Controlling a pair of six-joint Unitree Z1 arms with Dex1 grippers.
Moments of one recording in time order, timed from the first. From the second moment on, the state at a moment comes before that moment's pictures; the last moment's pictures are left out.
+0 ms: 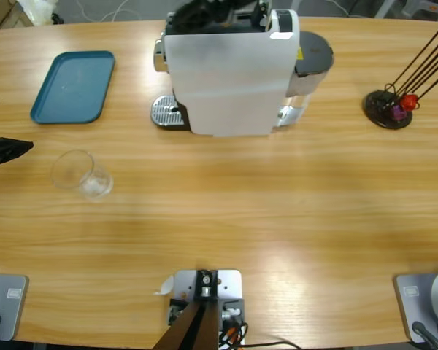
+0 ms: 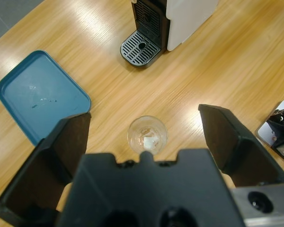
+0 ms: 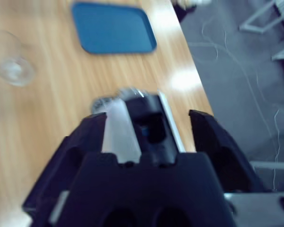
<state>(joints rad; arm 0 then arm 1) -0.71 1.00 -0.84 0.53 0.01 0.08 0.85 1.74 -1.52 0.38 0.08 -0.56</state>
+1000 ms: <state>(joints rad) -0.70 0.99 -0.86 0.53 0.01 -0.03 0.79 1.62 -1.52 0.44 -0.34 0.38</state>
